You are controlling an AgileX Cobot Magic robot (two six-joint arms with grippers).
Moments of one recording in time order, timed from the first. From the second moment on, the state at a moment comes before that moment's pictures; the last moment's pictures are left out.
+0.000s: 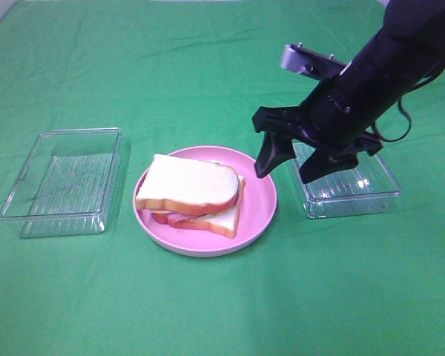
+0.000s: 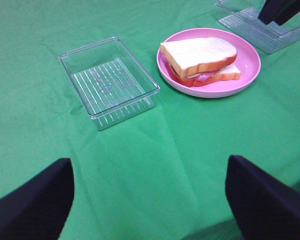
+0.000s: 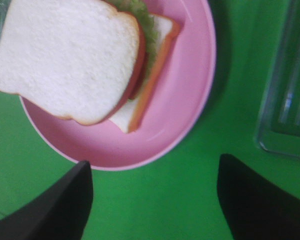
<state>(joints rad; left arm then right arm) -0.43 -0.01 -0.50 -0.02 1.05 0.01 0.37 1.75 -1.13 0.42 0.72 -0.11</state>
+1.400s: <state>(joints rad) -0.43 -0.01 -0.50 -0.02 1.05 0.01 0.37 0.32 -0.53 0.13 1.11 -0.14</state>
